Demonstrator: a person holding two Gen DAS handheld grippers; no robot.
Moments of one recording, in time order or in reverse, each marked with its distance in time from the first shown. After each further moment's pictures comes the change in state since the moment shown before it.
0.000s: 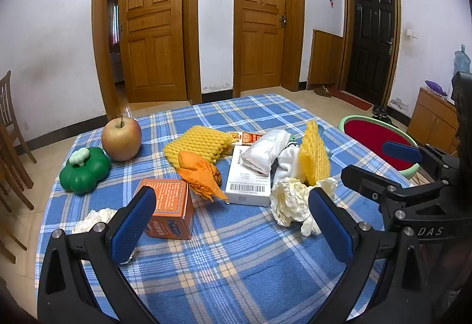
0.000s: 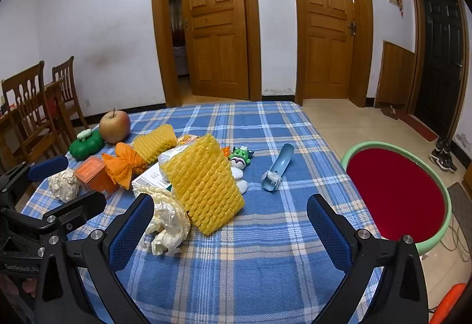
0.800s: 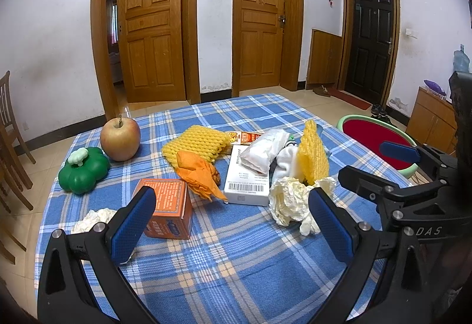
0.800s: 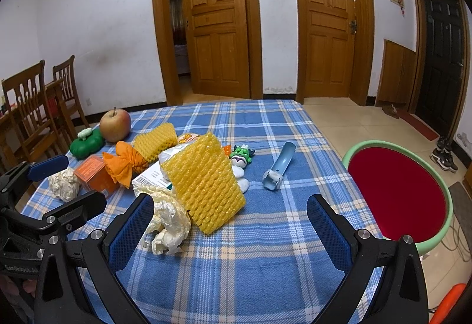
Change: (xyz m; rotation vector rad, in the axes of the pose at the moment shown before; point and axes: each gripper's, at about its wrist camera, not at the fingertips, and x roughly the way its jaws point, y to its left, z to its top) left arm 0.000 0.000 -0.001 -0.001 0.002 -0.002; right arm 0.003 -0.001 -0.001 0.002 0.008 0.010
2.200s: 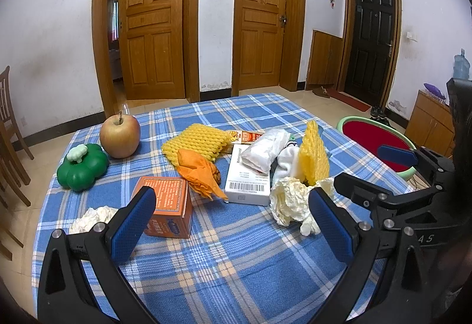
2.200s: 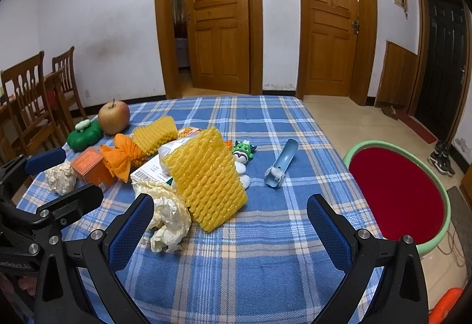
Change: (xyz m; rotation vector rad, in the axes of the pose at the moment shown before) left arm 0.008 0.001 -0.002 -0.019 0.008 -0.012; right arm 0.005 0.007 -0.002 -0.031 0.023 -0.015
